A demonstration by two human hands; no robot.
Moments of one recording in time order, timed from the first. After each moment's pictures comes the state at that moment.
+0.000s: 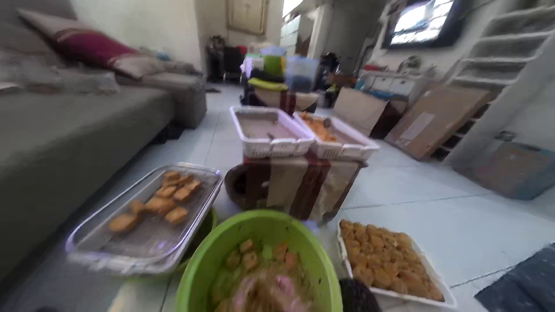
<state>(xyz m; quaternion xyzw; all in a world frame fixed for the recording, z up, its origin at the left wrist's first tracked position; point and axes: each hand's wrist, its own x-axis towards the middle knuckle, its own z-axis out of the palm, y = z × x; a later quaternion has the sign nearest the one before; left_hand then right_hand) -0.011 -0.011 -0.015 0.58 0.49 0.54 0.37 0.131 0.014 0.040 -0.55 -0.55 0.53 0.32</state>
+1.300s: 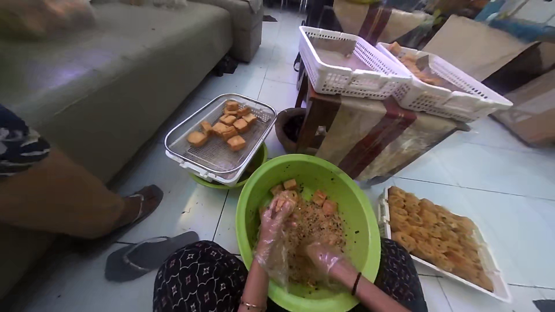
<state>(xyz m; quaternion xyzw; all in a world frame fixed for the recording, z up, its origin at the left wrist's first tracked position) -0.037 -0.002 0.012 0.22 0.44 0.64 0.59 0.144 0.013 0.003 -0.41 -0.81 0.35 -0.23</state>
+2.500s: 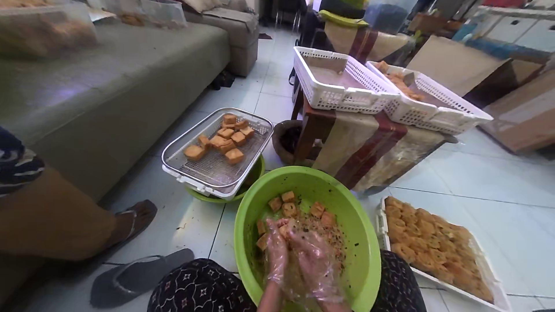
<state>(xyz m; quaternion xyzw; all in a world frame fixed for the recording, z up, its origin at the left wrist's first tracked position) -0.004 -0.002 0.002 0.17 0.61 0.60 0.48 0.092 -0.016 0.021 -0.49 -0.78 0.12 0.37</state>
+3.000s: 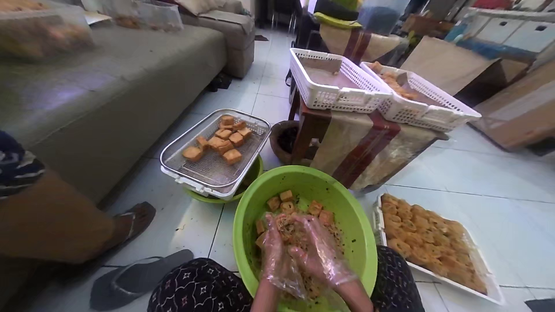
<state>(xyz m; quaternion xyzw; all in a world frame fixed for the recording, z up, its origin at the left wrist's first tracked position) -0.011 -0.002 0.004 0.11 0.51 0.65 0.56 0.106 0.007 0.080 -0.51 -0.79 0.32 0.11</state>
